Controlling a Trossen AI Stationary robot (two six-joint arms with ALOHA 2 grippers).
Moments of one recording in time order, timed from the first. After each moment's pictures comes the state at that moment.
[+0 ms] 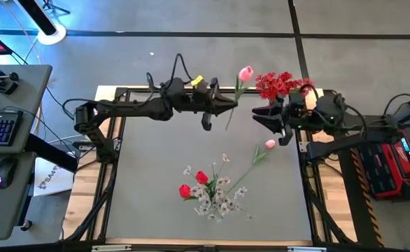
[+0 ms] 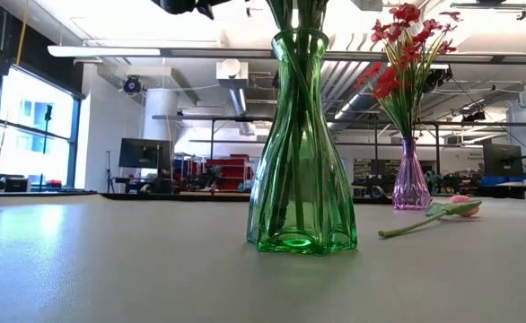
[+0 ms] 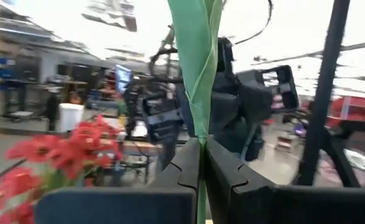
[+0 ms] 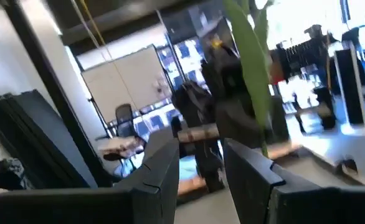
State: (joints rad) left arm 0.24 1.71 1.35 0.64 0.35 -0.21; right arm 0.05 0.86 0.99 0.01 0.13 0.34
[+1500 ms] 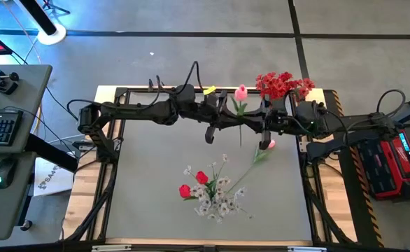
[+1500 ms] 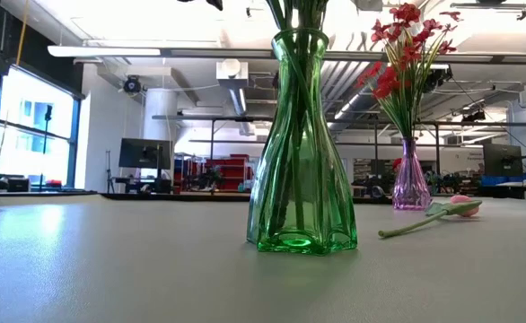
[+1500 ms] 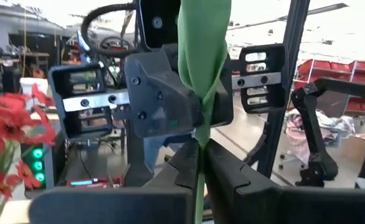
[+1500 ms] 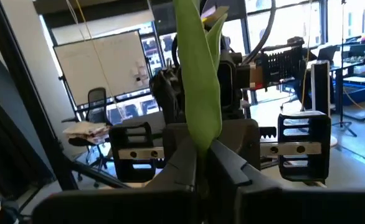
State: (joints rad) left arm 0.16 1.76 1.44 0.45 0.44 -0.13; right arm 0.08 1.02 0.99 0.12 0.21 0.18
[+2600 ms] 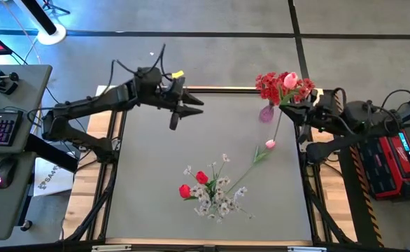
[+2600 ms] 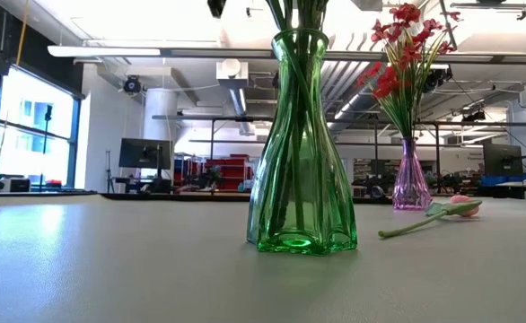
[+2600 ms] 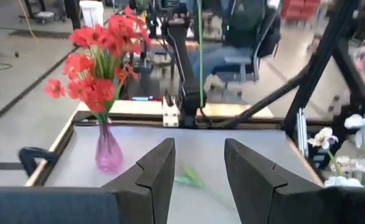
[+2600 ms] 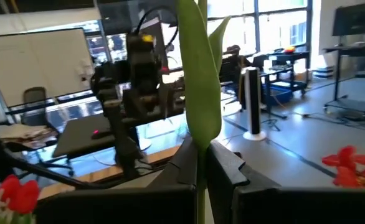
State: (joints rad) left arm 0.32 1.32 1.32 -0.24 0.37 0.05; right arm 0.29 0.63 0.99 -0.31 0.64 0.11
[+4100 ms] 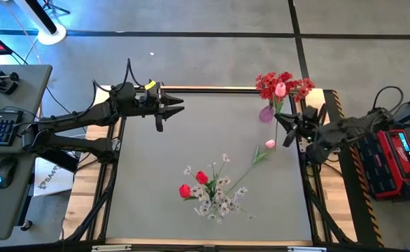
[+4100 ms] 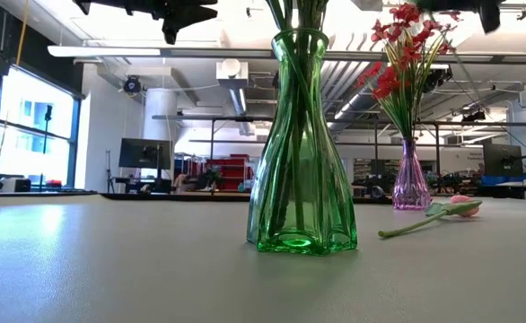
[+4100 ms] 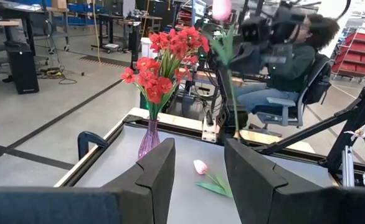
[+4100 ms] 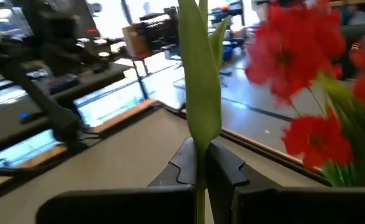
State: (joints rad) left arm 0.37 1.00 0.83 0.10 0.20 -0.10; right arm 0.42 0.58 0.77 -0.47 1.01 0.46
